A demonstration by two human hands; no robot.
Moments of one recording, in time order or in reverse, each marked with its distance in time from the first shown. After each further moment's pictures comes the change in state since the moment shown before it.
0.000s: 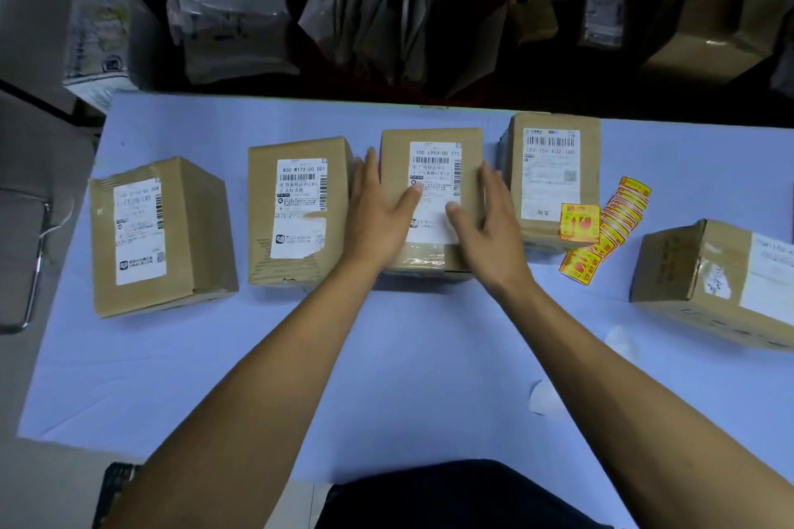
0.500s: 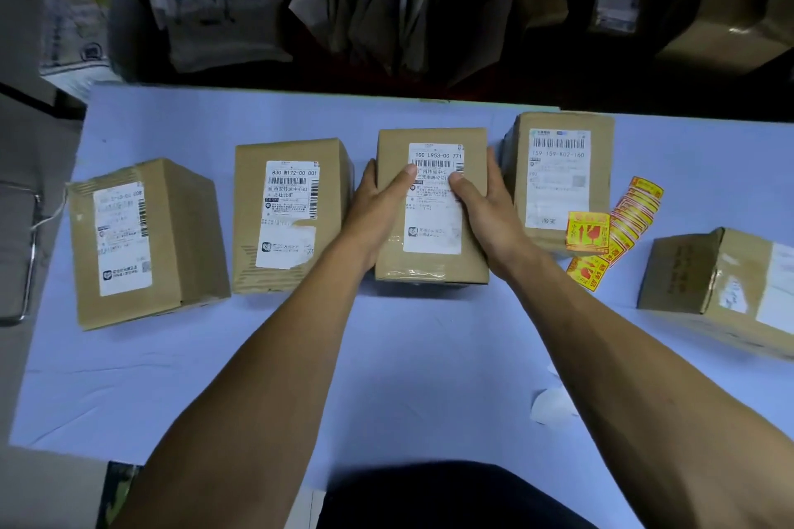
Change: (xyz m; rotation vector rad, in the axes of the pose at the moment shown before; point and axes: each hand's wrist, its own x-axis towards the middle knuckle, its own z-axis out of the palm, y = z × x) left_hand 0.039 -0.012 0.011 -0.533 -0.175 -0.220; right_hand 0.055 0.002 0.006 0.443 -0.146 0.236
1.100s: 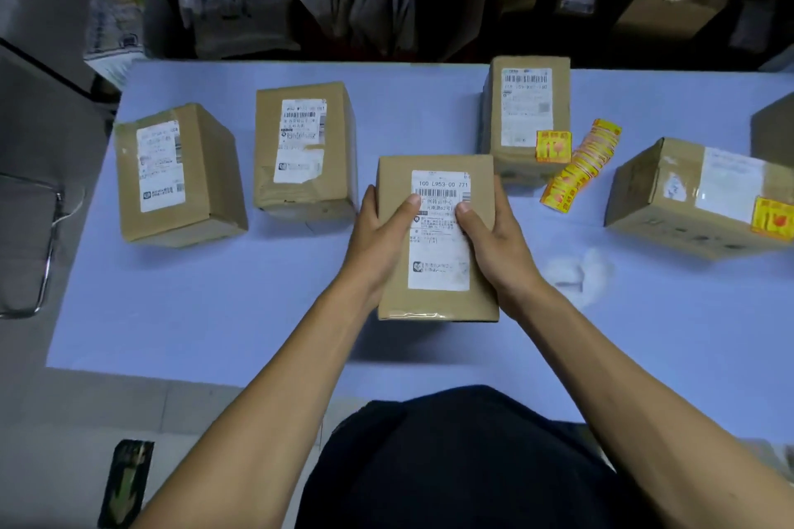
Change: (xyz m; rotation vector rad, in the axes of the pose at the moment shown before) left_hand -0.177 -0.057 0.001 -0.104 -0.011 0.092; right_hand -0.182 0.051 -0.013 -0.033 0.023 -0.157
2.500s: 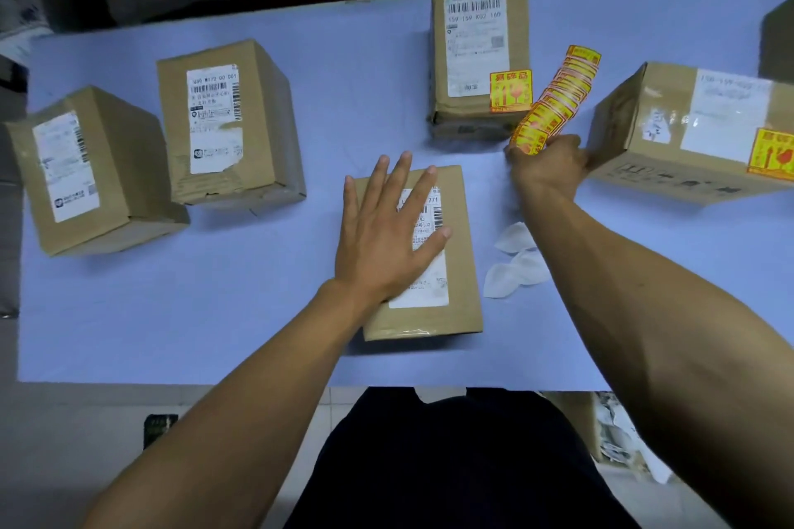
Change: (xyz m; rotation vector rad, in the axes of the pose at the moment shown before) left_hand 0.010 -0.048 0.054 1.498 -0.154 0.563; right_hand 0.108 0.055 -0.118 -0.591 0.601 0.426
